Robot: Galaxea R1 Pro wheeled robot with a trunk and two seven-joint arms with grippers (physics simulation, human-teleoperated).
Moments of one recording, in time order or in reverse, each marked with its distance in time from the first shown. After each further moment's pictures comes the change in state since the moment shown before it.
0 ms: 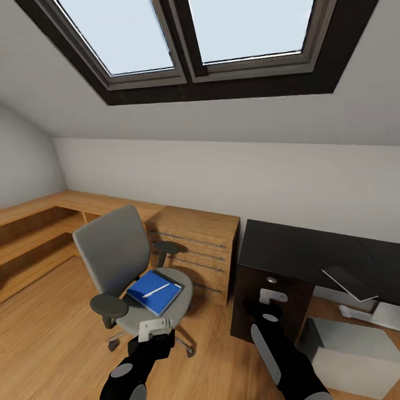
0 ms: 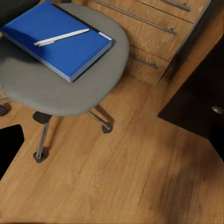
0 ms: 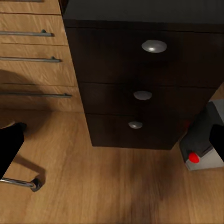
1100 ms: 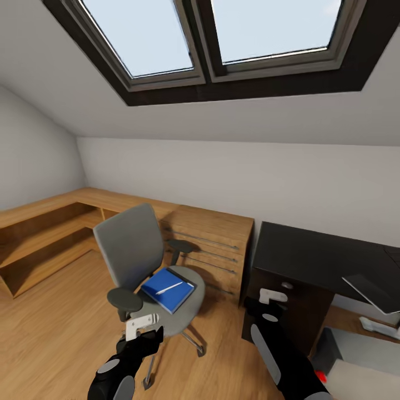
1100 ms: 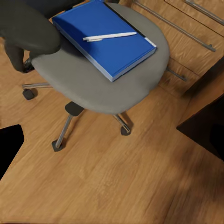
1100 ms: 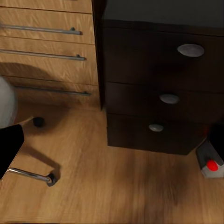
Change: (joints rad) left arm 0.000 -0.003 0.108 -0.002 0.051 0.001 -0.001; right arm 0.000 0.001 0.001 0.000 0.002 0.000 -0.001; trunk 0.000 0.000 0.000
